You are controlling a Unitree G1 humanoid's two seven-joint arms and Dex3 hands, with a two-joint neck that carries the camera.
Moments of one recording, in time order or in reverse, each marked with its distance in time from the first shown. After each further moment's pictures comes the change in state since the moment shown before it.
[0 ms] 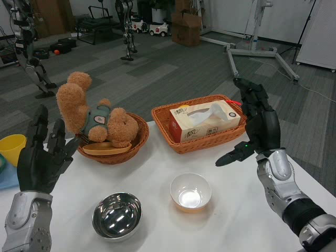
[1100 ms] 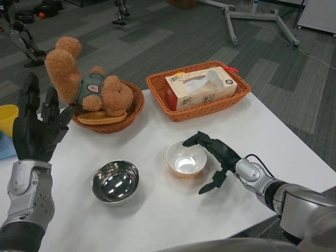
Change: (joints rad) left arm -0.002 0.001 -0.001 0.002 0.000 0.000 0.000; right arm -0.131 0.078 0.670 0.611 -0.117 0.023 0.083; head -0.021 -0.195
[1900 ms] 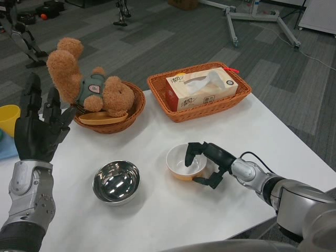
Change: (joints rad) left arm 0.000 0.001 -0.002 0.000 0.000 0.000 0.000; right arm -0.054 0.010 0.019 0.050 -0.246 0.026 -0.032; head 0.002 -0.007
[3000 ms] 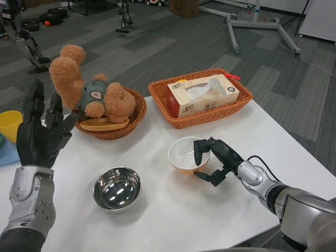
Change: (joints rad) left arm 0.000 0.000 0.001 0.000 0.001 0.000 0.000; right arm 0.016 -0.007 -0.054 -0.007 0.130 -0.101 -0.013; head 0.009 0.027
